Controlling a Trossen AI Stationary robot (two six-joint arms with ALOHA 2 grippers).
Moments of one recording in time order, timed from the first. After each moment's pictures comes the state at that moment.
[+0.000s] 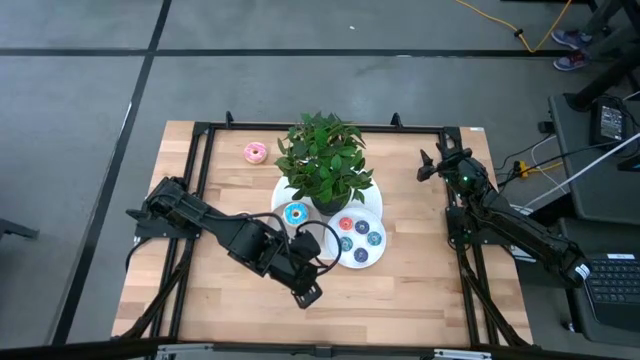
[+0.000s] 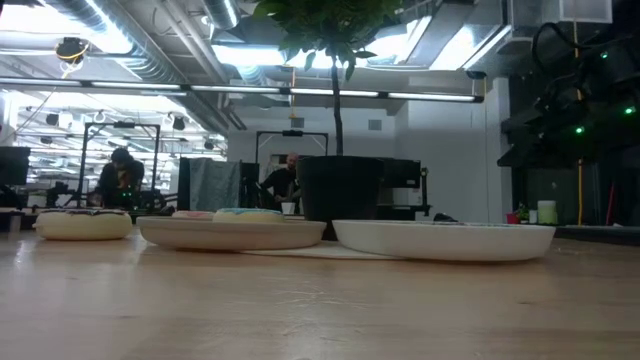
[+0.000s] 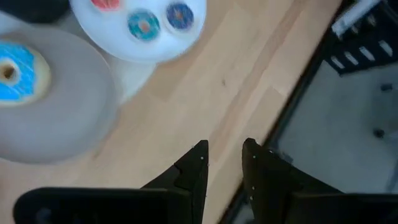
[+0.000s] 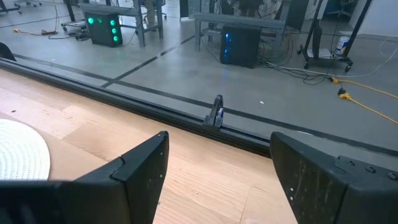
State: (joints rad) left arm -0.48 1.90 2.04 -1.22 -0.21 -1.10; right arm -0.82 0.29 0.01 0.07 0.32 0.05
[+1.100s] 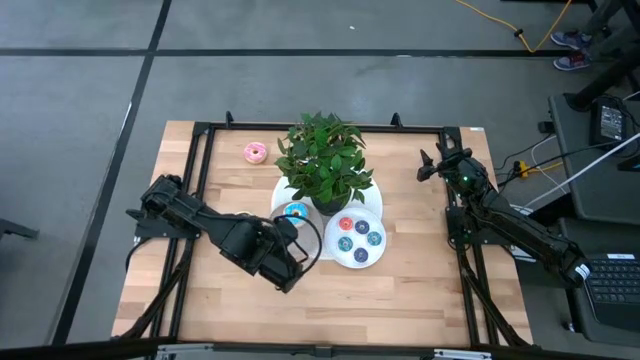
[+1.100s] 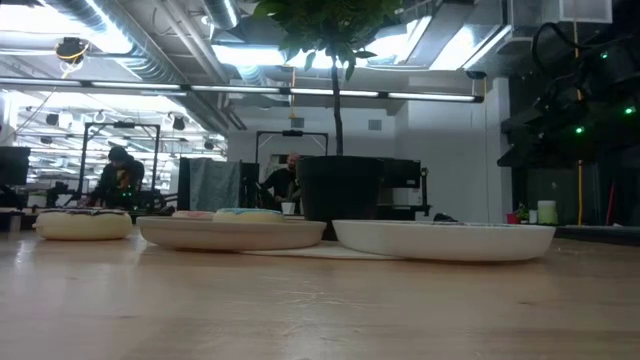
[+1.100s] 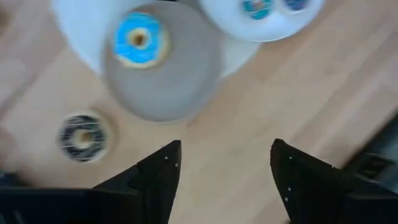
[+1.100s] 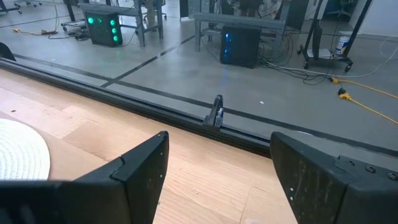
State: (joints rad) left arm -0.50 1.86 2.02 -1.56 -0.31 -1.26; right arm -0.82 0.29 0.01 0.07 0.32 0.05
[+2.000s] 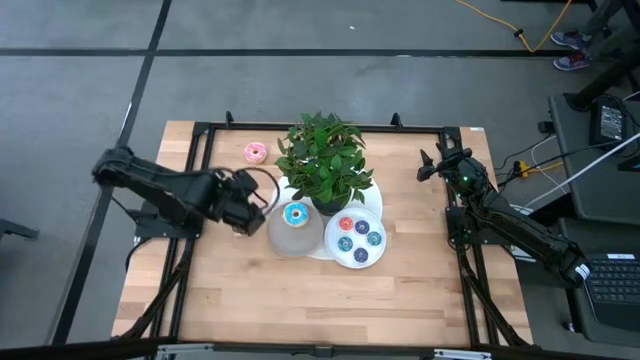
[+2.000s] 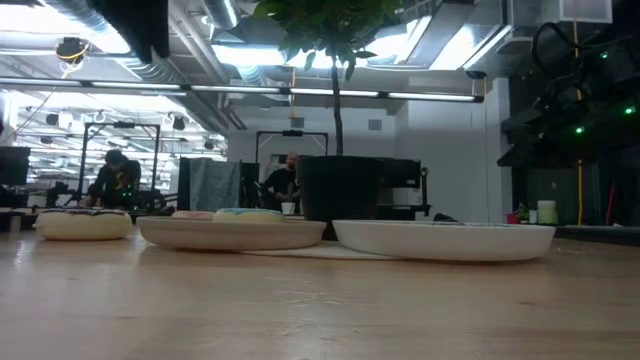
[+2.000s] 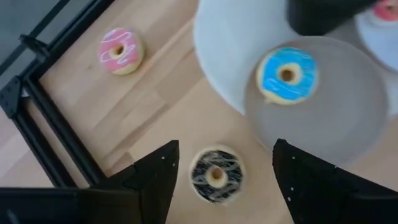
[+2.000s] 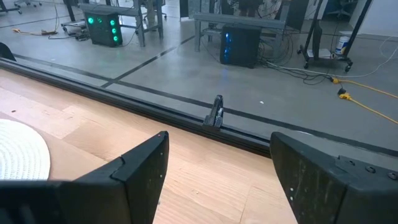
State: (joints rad) left arm -0.31 1.34 1.35 -1.47 -0.51 -1.11; right arm -0.82 0.29 0.01 0.07 0.32 0.05
